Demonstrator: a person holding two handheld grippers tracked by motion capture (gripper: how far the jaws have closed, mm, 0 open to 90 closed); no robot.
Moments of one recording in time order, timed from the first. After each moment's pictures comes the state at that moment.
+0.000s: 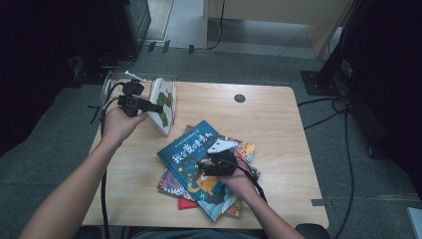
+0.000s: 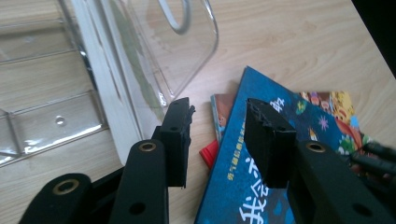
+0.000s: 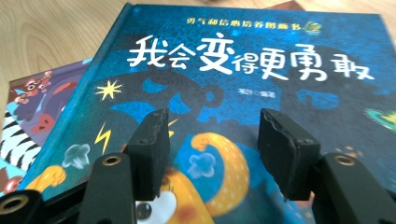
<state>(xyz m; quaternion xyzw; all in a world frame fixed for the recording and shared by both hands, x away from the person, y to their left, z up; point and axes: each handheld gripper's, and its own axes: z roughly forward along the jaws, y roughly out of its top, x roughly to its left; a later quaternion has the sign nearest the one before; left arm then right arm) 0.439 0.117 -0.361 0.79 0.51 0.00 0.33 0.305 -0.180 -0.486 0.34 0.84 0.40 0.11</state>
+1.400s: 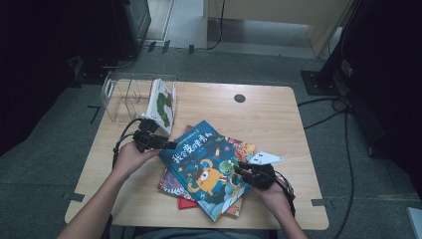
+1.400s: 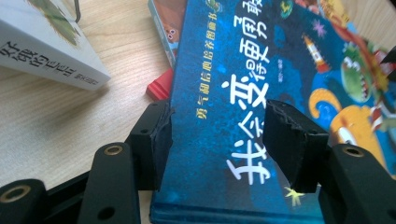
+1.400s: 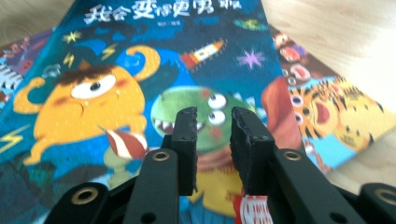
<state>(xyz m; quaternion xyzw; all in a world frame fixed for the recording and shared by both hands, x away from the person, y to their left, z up) 0.389 0.095 -0.456 0.84 0.42 -0.04 0.35 0.257 -0.282 -0.486 0.41 0.80 0.42 0.14</state>
